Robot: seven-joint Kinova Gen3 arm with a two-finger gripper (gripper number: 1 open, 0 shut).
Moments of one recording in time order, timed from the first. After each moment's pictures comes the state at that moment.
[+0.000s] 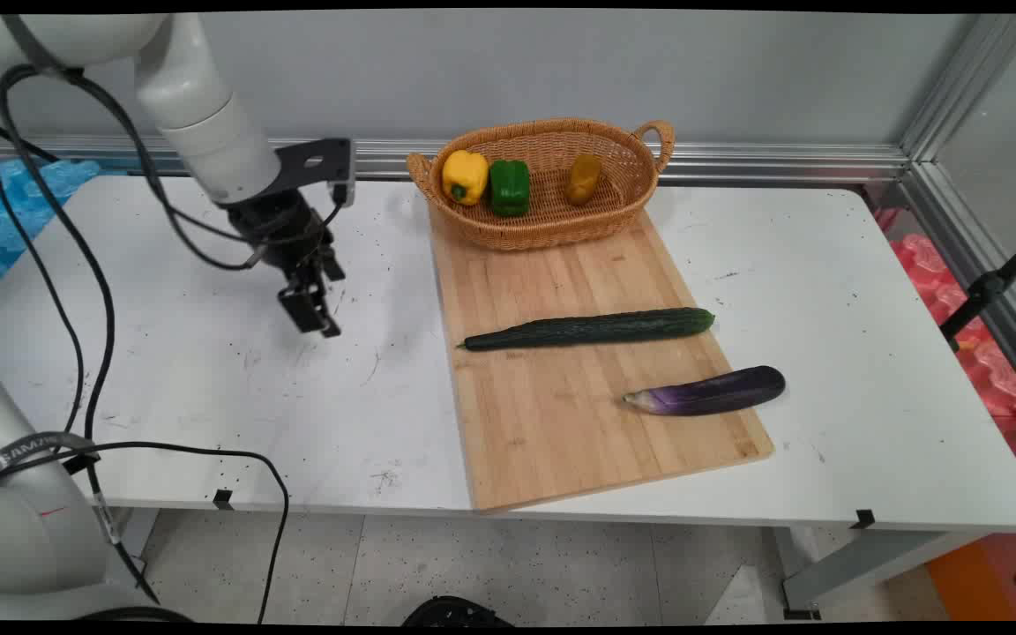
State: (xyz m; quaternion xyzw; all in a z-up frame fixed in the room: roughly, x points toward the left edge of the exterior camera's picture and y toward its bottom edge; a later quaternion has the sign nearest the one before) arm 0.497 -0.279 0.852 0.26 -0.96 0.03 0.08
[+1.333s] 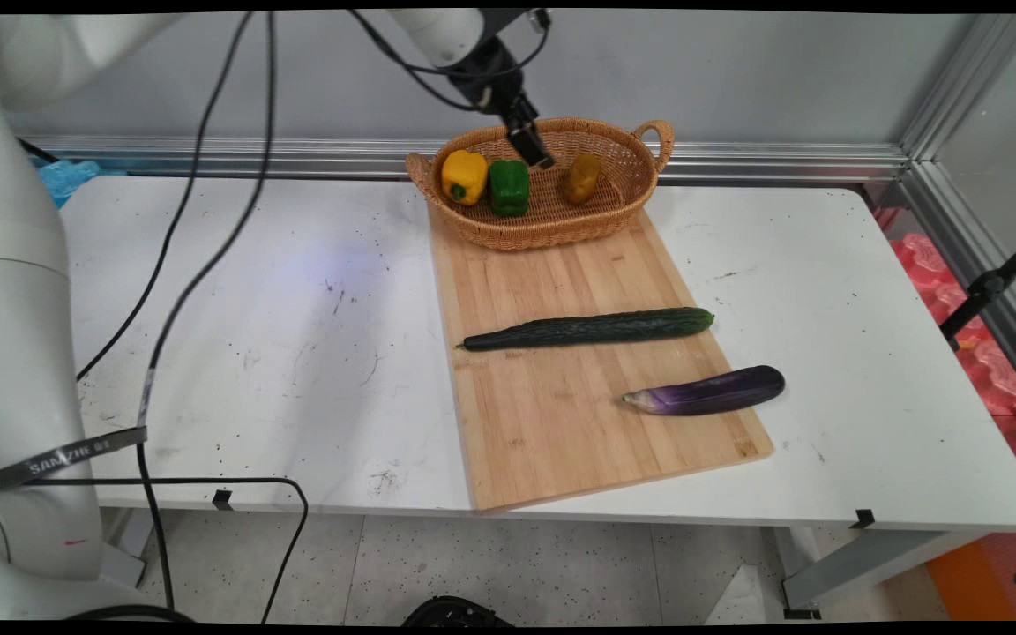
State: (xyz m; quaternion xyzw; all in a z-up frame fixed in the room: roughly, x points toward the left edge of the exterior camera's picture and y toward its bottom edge) arm 0.403 -0.504 0.891 0.27 -0.91 0.18 0.24
